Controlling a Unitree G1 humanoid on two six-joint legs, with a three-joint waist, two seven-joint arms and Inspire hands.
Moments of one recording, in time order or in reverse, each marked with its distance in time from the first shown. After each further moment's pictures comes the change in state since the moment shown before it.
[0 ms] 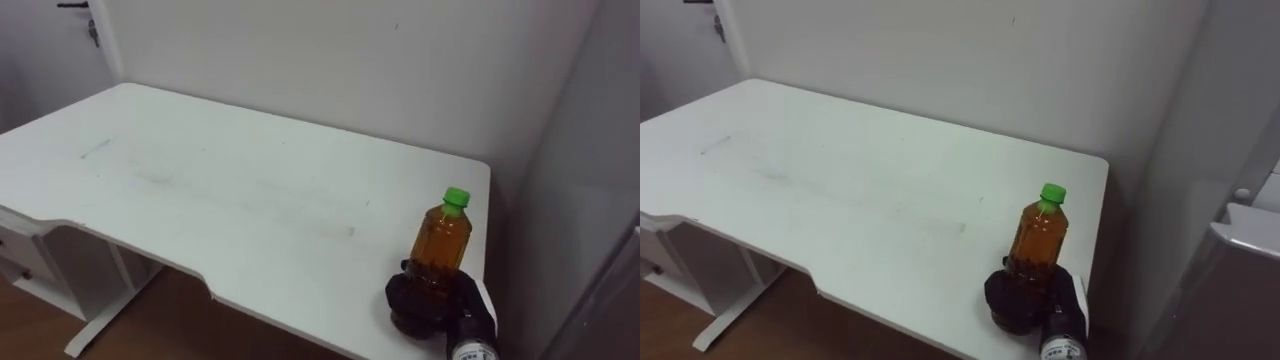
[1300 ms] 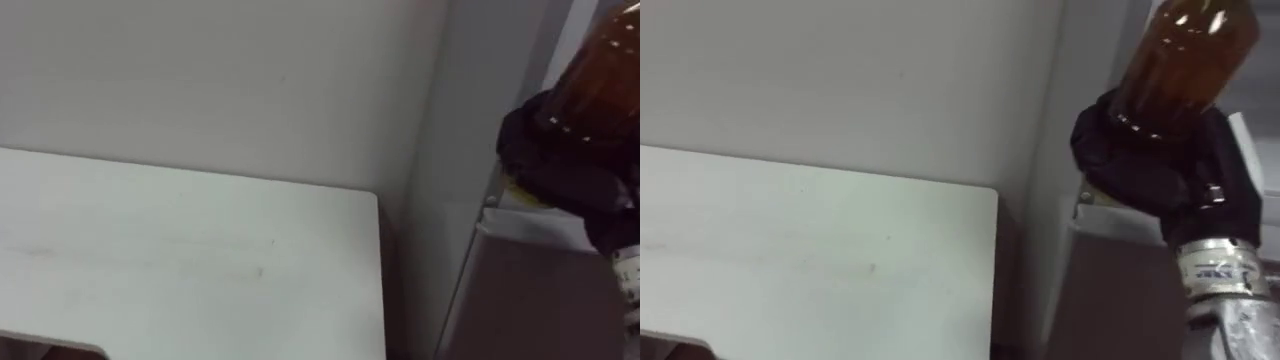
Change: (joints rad) left arm 0.067 0.021 0.331 0.095 -0.014 -0.107 0.014; right arm 0.180 -0.324 -0.397 -0.834 -0.050 0.008 0.119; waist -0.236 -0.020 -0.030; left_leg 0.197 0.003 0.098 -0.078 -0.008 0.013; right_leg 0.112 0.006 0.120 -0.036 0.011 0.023
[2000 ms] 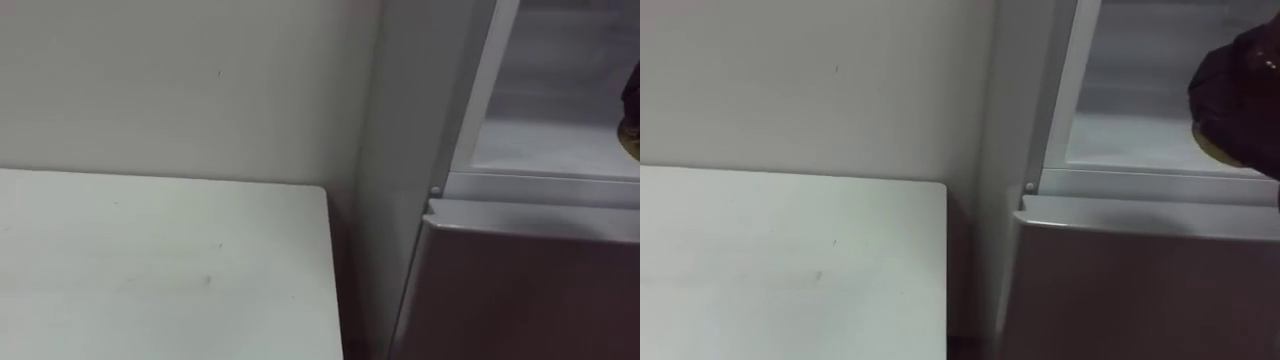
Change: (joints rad) left arm 0.018 0.004 0.073 0.046 -0.003 -0.015 -0.002; right arm 0.009 -0.052 -0.209 -0.009 0.063 0.002 -0.048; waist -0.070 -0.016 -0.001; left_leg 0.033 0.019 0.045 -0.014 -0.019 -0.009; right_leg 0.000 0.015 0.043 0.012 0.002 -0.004
